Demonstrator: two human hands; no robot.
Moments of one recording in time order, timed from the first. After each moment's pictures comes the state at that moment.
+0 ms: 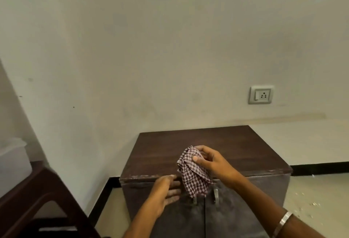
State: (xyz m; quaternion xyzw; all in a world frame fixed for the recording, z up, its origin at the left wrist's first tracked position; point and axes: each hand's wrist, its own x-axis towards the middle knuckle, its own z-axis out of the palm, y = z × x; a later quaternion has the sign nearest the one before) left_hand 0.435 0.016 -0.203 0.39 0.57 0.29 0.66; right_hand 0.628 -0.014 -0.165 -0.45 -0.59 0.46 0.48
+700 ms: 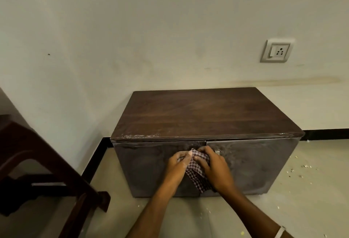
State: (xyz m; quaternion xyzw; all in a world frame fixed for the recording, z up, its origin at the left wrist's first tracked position) left_hand 0.467 0.015 -0.305 0.51 0.50 0.37 0.60; right_hand 0.606 -0.026 -0.321 -0.67 -0.61 0.16 0.40
